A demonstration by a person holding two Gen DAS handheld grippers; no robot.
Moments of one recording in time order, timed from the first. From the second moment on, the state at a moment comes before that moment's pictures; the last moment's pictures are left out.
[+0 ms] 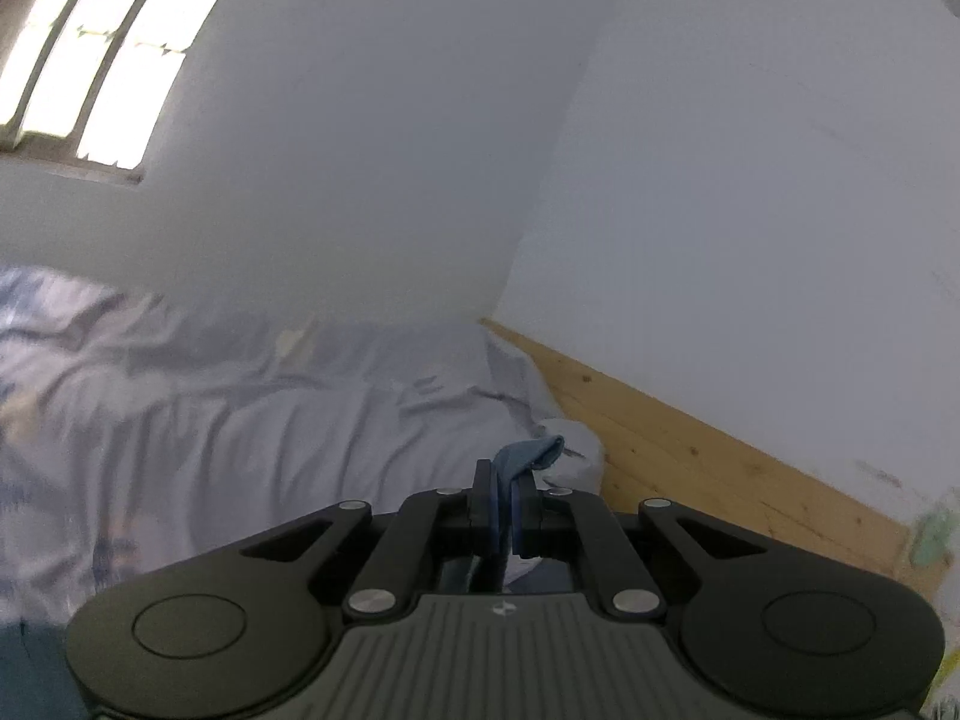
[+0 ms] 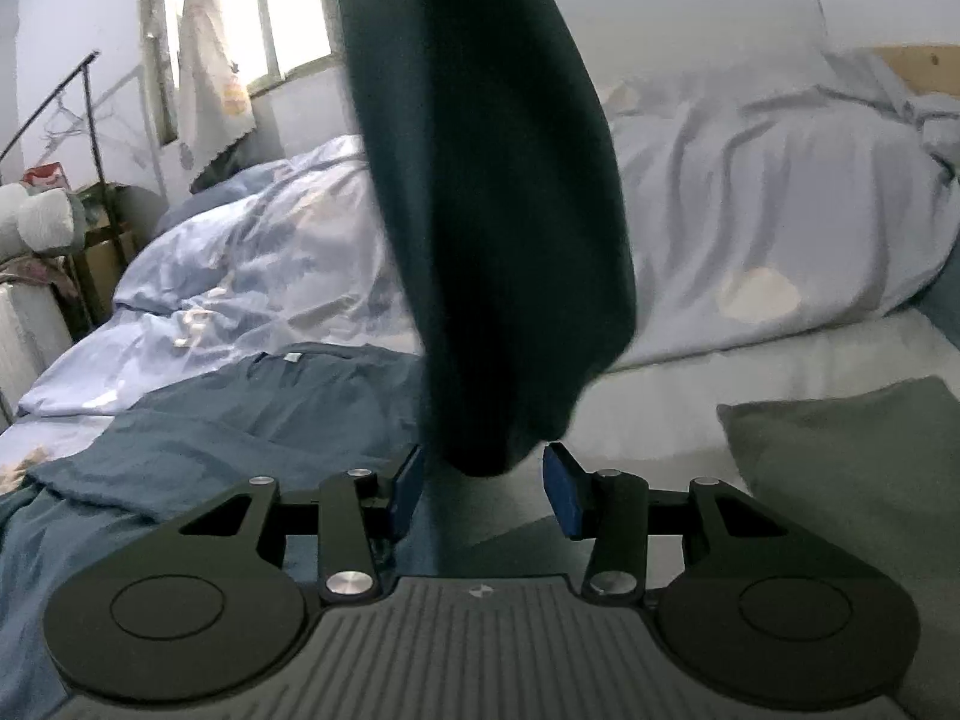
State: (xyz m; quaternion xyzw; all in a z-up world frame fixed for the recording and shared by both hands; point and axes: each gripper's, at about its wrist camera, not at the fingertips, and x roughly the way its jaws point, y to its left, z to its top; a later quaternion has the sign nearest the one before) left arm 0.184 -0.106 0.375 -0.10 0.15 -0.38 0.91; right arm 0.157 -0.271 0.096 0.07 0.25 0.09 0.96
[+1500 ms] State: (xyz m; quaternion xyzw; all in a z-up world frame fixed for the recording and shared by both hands) left arm 0.005 0.004 0.201 0.08 0.17 -0.40 0.90; right arm -0.035 -0.180 0.192 -0.30 0.08 0.36 0.88
